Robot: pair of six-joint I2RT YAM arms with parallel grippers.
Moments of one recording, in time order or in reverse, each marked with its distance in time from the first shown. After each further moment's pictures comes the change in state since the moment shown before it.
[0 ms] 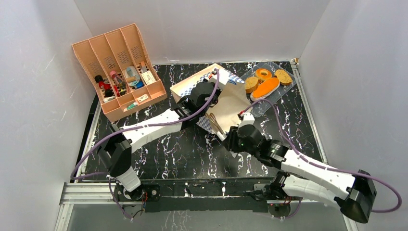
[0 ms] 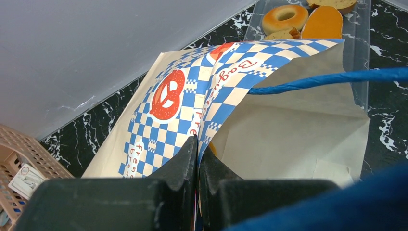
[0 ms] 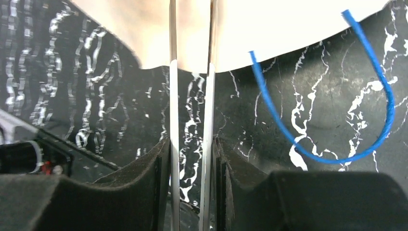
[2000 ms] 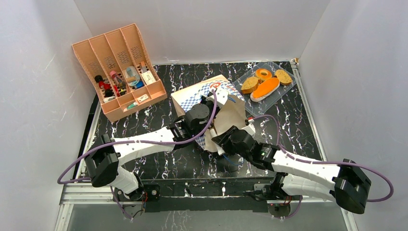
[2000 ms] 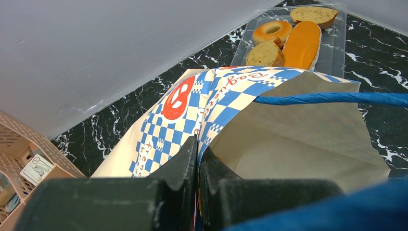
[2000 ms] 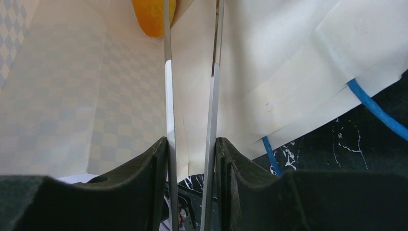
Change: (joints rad) left arm -0.172 -0.186 -0.287 0.242 -0.175 0.061; right arm 0.129 0.147 -0.112 0.263 0.160 0.714
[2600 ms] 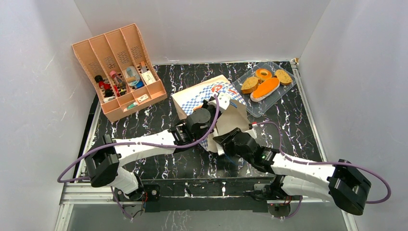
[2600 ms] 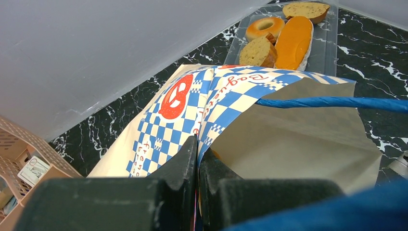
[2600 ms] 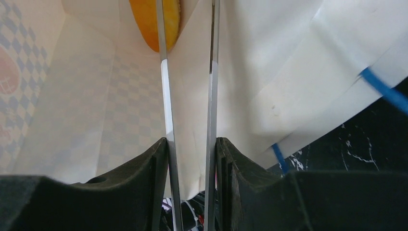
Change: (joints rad) left arm -0.037 -0.001 -0.034 0.033 -0.018 0.019; right arm -0.038 0.001 -0.129 0.180 -0.021 0.140
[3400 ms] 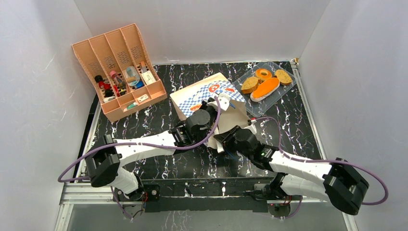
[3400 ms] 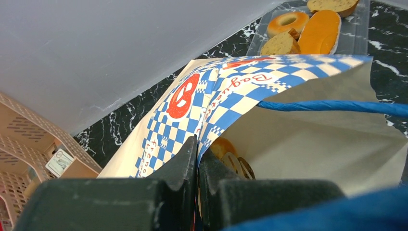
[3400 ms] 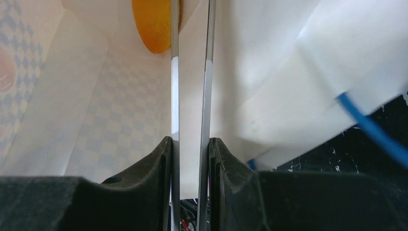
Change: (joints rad) left arm -0.007 -0.012 -0.025 0.031 -0.063 0.050; right arm -0.076 0.063 -0.002 0.095 -0.066 -0.124
